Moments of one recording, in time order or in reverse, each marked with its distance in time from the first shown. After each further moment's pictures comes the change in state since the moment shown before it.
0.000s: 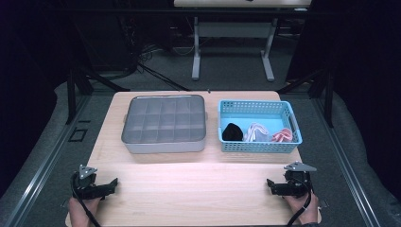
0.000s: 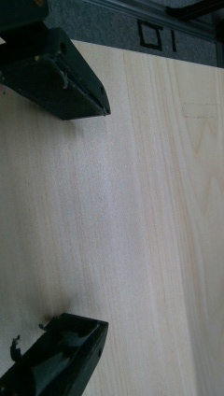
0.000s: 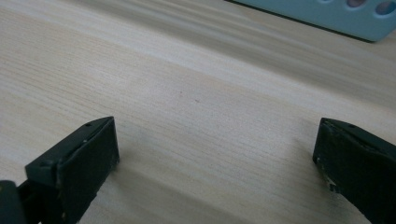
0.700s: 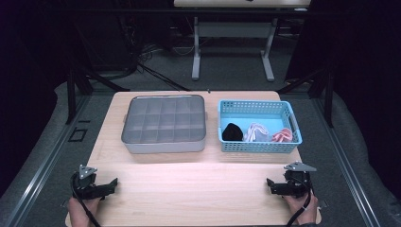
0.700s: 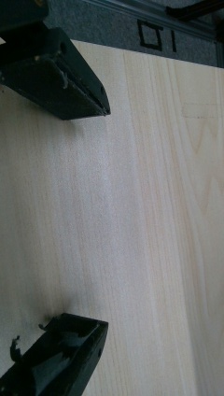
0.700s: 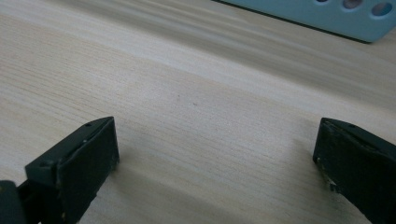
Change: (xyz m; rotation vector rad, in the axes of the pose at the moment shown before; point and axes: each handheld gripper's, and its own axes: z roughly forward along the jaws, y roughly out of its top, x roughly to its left) left arm 0.000 0.000 0.000 0.001 0.002 -0.001; right arm 0.001 0.000 0.001 -0.008 -0.007 0.009
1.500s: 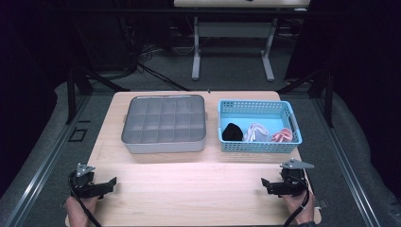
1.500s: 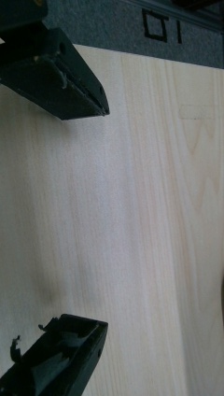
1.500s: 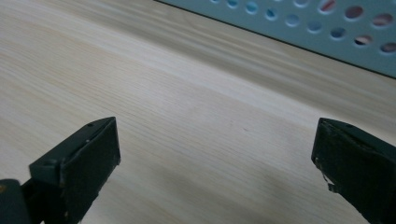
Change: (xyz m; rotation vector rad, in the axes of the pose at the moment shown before) left arm 0.005 0.008 -0.005 0.003 -0.039 -0.022; right arm 0.021 0.021 -0.018 -0.013 0.095 -0.033
